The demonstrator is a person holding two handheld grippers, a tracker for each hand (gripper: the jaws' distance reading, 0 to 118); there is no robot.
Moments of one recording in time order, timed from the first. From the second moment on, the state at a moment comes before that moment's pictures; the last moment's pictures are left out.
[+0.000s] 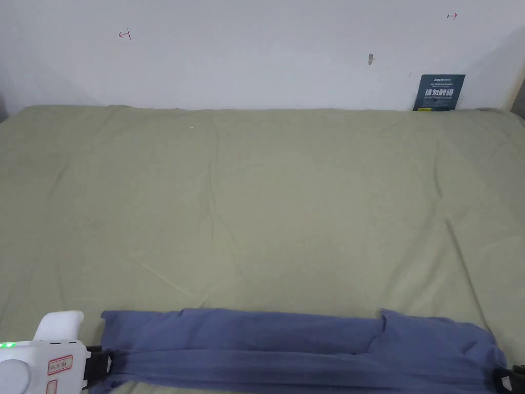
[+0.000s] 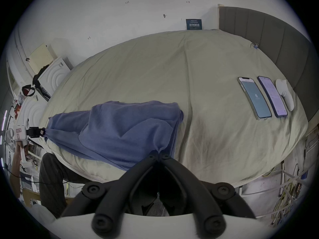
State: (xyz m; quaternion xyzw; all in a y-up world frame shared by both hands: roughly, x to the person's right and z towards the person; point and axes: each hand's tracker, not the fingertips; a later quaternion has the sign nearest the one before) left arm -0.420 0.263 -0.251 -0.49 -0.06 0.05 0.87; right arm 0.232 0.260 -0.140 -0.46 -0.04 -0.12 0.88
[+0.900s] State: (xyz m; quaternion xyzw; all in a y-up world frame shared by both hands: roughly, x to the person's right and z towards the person) left arm -0.484 0.304 -0.244 -0.44 -0.09 0.16 0.88; right arm 0.138 0.371 -0.120 -0.32 -0.09 -0.11 0.94
